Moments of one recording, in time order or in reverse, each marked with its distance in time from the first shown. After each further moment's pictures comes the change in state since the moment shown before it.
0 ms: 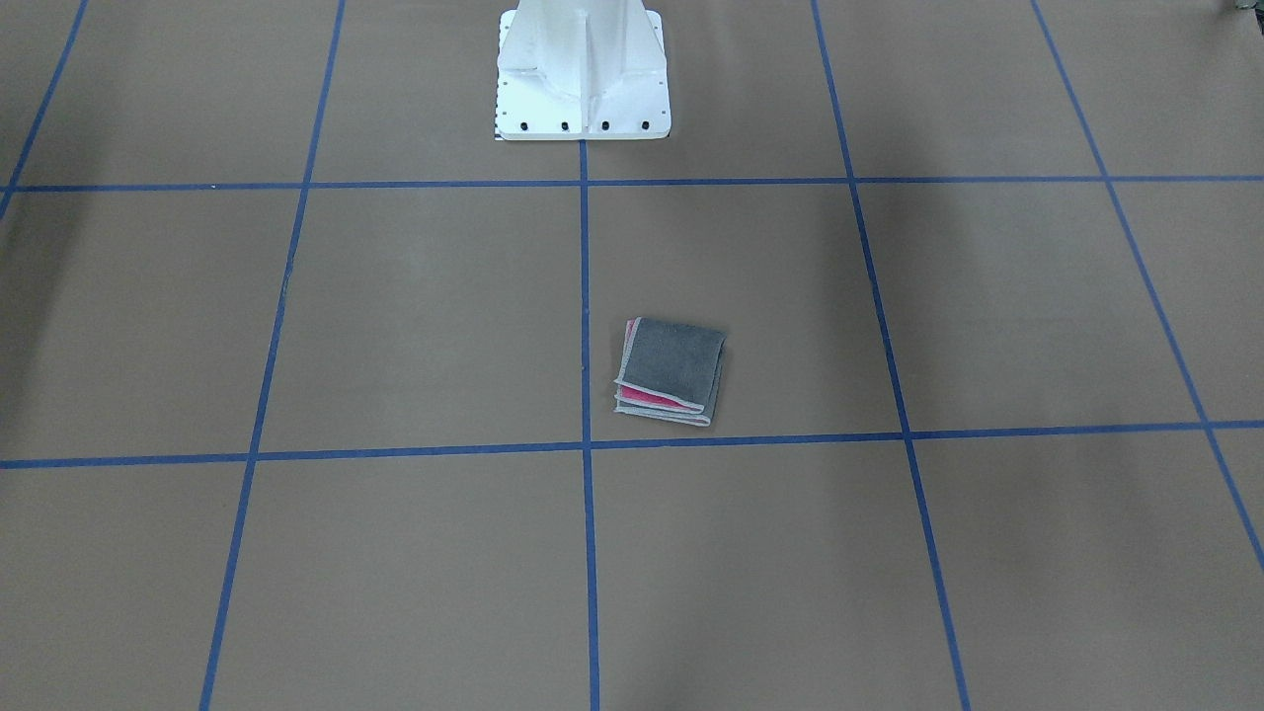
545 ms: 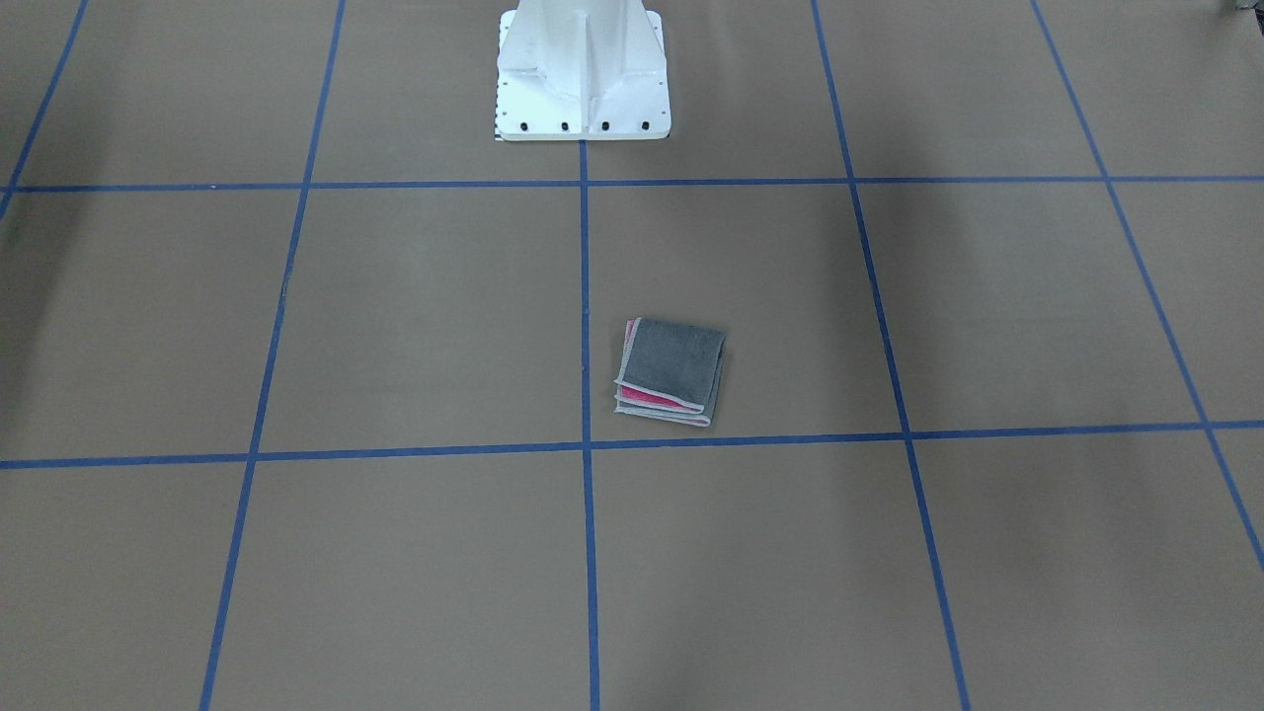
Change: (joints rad) left arm -0.006 0.002 0.007 0.001 0.000 0.006; right arm 0.000 -0.007 0.005 0.003 0.006 -0.007
